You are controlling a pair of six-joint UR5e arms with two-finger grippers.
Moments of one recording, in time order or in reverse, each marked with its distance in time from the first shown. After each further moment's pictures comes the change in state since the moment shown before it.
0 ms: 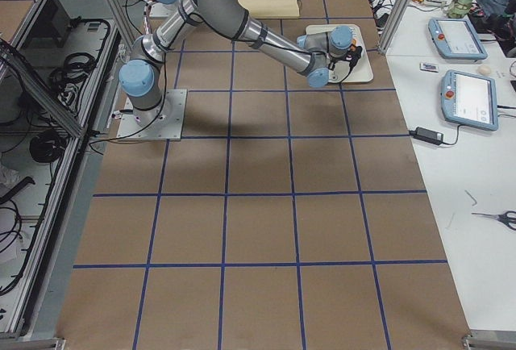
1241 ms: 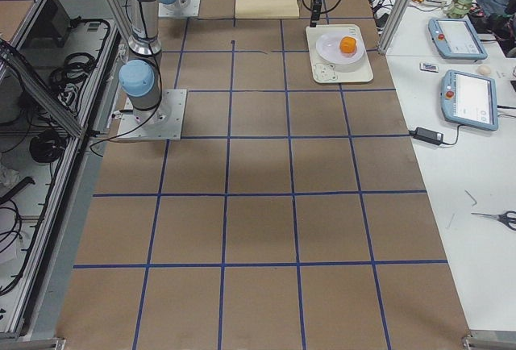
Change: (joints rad) left arm 0.000 0.000 0.000 0.000 0.002 0.000; right arm 0.051 -0.553 -0.063 0.797 -0.515 -0.389
